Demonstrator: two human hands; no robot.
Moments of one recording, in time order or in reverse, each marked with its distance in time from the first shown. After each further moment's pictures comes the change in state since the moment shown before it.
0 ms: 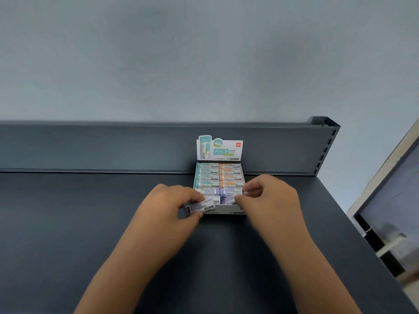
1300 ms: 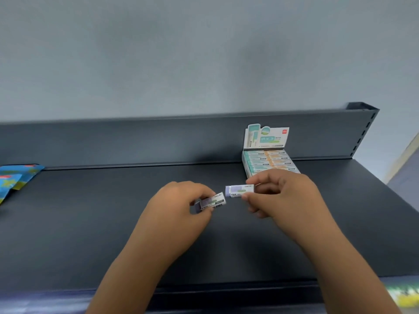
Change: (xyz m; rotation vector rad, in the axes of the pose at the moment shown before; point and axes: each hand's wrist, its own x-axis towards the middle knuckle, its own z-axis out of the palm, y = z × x) left_hand -0.041 -0.085 -0.079 -0.024 -0.029 0.033; right_hand -0.075 -0.076 0.058 0.336 -0.165 0.019
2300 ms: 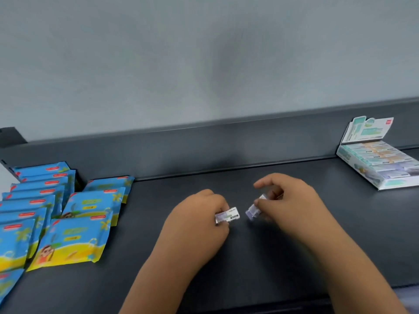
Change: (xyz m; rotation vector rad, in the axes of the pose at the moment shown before) left_hand -0.012 -0.203 -0.146 0.178 -0.186 0.064; right_hand -0.001 -0.073 0.255 -0.249 0.077 0.052
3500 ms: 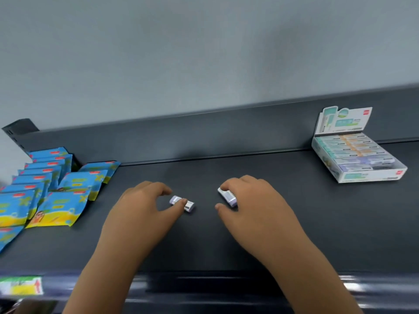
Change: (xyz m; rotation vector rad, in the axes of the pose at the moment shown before) left_hand -0.030 0.056 0.012 0.110 0.224 -0.407; right_hand -0.030 0.037 -0.058 -0.363 -0.090 -0.443
